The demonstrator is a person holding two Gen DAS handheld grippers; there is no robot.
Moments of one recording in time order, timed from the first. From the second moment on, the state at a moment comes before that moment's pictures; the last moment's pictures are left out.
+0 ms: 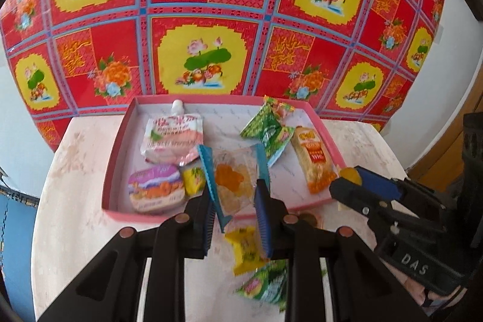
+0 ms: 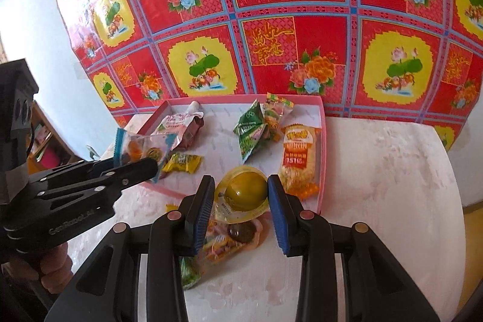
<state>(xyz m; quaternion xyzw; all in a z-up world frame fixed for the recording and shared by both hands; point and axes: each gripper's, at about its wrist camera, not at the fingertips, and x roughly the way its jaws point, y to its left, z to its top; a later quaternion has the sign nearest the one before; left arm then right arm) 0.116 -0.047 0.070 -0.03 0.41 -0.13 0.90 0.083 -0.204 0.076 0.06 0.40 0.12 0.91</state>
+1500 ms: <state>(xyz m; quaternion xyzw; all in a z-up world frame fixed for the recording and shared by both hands) 0.238 -0.092 0.017 0.03 0.46 -0.10 0.88 0.148 -0.203 0.033 0.08 0.44 0.12 0.89</state>
